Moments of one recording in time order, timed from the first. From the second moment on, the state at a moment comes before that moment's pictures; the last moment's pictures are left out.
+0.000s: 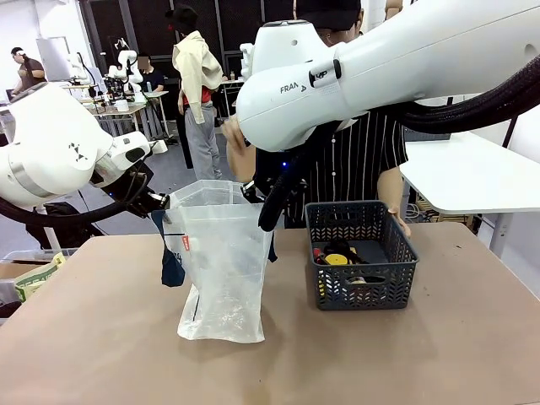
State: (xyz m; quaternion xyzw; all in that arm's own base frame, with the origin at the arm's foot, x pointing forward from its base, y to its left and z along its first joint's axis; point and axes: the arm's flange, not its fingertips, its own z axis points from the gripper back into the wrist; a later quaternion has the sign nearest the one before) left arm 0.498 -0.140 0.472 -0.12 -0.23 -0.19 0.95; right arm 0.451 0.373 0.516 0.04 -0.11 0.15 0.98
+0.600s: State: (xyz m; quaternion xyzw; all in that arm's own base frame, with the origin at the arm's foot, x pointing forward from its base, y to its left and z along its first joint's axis) left arm 0.498 -0.140 0.472 -0.12 -0.23 -0.19 0.95; right arm 0.451 0.373 0.516 0.04 -0.11 0.15 0.98
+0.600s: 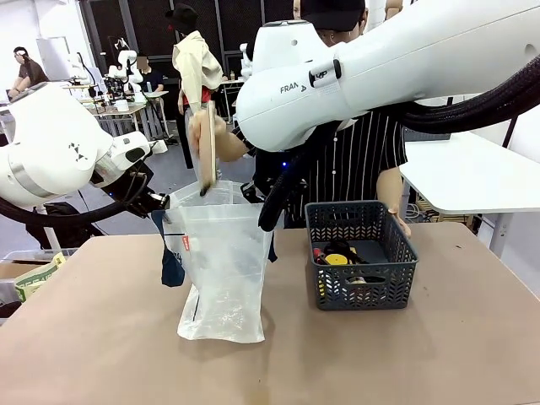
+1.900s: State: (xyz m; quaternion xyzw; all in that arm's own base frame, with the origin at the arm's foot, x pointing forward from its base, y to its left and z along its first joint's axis) left arm 0.498 -0.140 0.472 -0.12 -0.23 -0.19 0.95; right arm 0.451 0.373 0.516 0.04 -0.11 0.15 0.98
